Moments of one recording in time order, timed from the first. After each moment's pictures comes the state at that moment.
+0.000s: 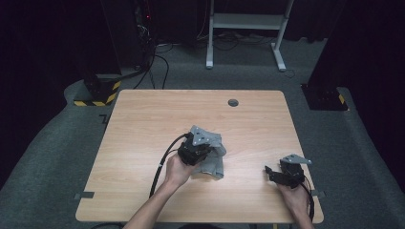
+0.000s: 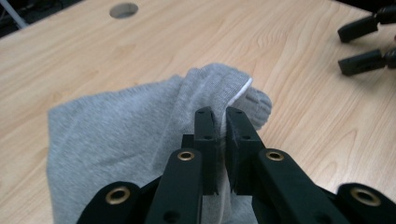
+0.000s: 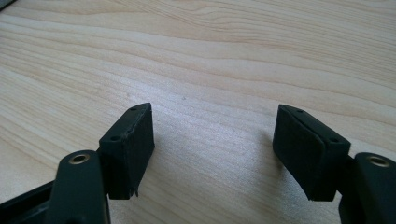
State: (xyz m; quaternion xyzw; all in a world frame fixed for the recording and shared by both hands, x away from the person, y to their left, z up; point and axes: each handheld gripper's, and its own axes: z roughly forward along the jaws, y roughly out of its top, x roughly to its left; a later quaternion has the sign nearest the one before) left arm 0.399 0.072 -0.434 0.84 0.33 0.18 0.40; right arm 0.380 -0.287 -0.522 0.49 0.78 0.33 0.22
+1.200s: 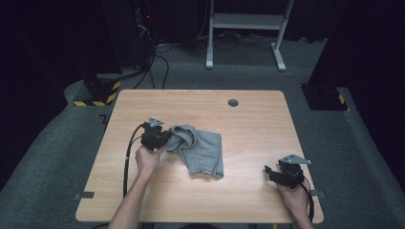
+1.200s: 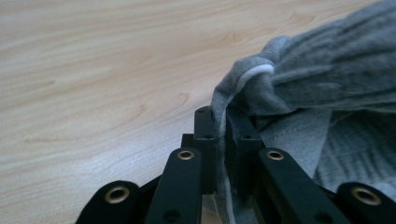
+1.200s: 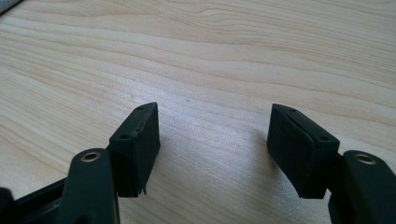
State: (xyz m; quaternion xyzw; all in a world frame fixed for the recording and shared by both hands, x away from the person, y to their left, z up) left arm 0.452 0.195 -0.469 0.74 0.52 0.21 0.36; right arm 0.379 -0.285 -0.522 0.49 0.78 0.33 0.22
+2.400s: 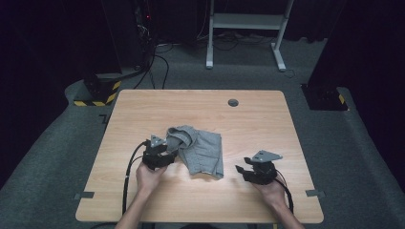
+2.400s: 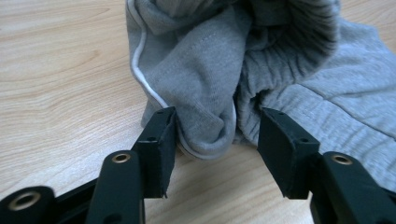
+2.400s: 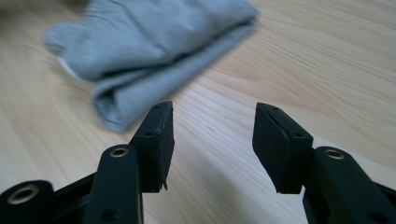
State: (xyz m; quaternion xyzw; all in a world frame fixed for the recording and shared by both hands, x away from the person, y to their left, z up) left arm 0.401 0.184 -0.494 0.75 0.51 0.19 0.38; right arm 0.376 -0.196 -0.492 0.35 0.84 0.39 0.16
